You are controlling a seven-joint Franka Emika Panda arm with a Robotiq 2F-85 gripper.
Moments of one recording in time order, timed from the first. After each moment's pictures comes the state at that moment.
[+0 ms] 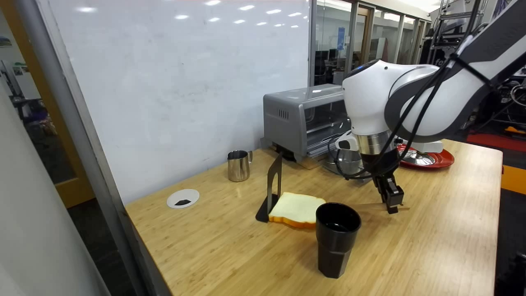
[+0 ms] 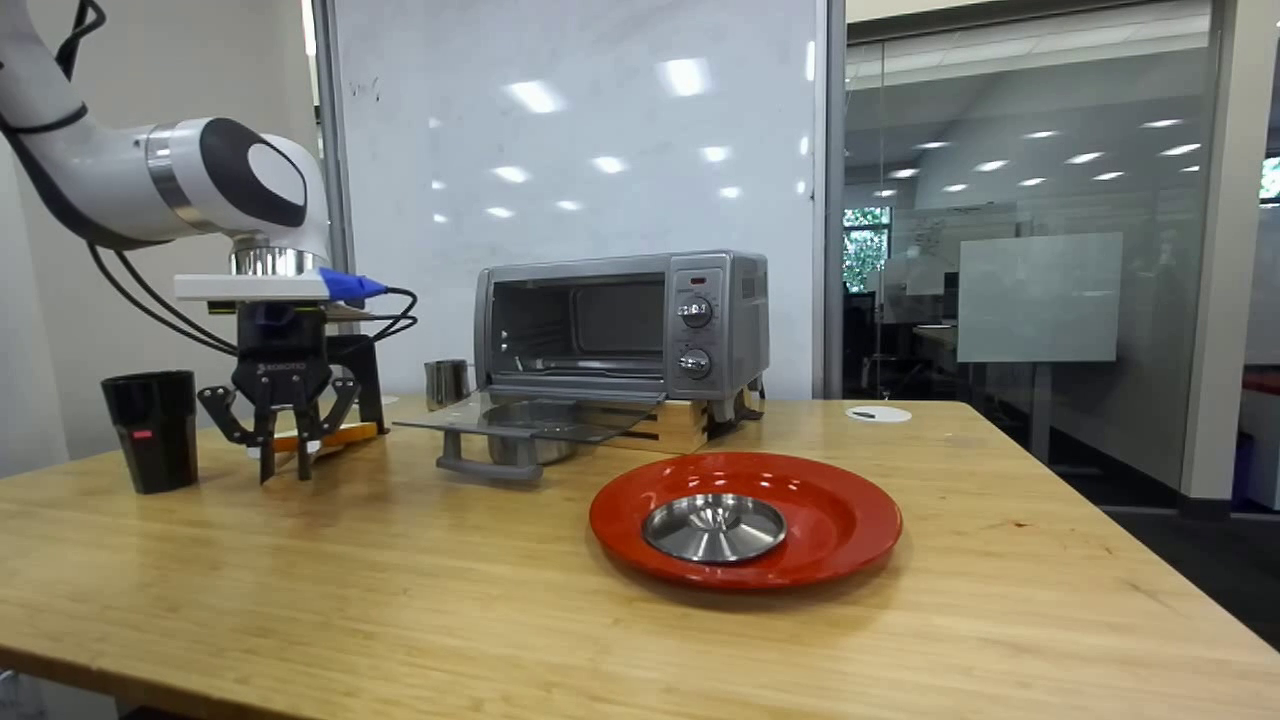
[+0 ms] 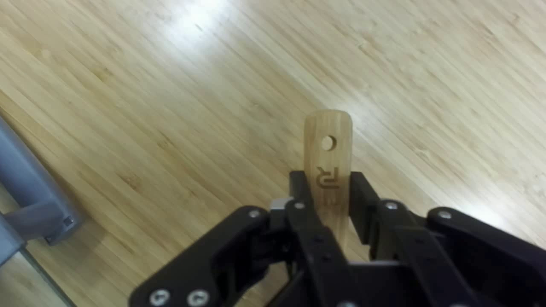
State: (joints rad) arm 0.09 0.21 0.10 -2.29 -0.24 2.21 -0.46
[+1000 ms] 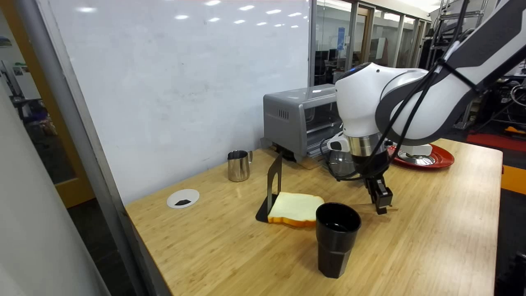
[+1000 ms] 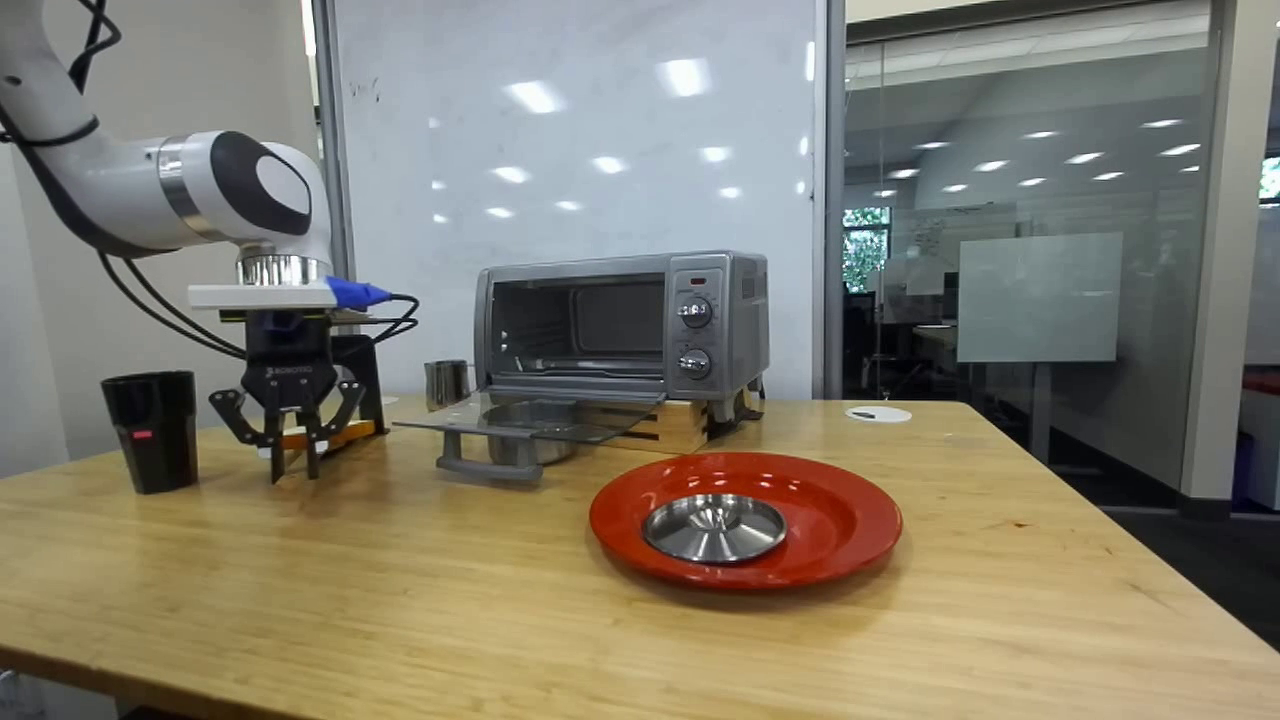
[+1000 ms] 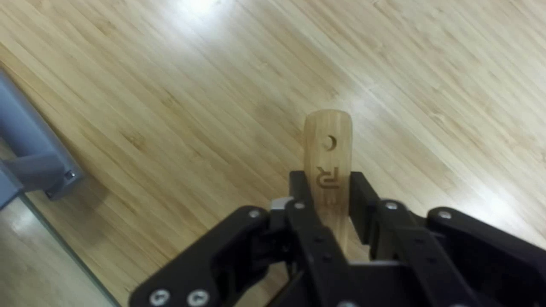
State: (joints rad) arm 0.10 0.25 0.11 -2.25 -0.24 2.24 -0.46
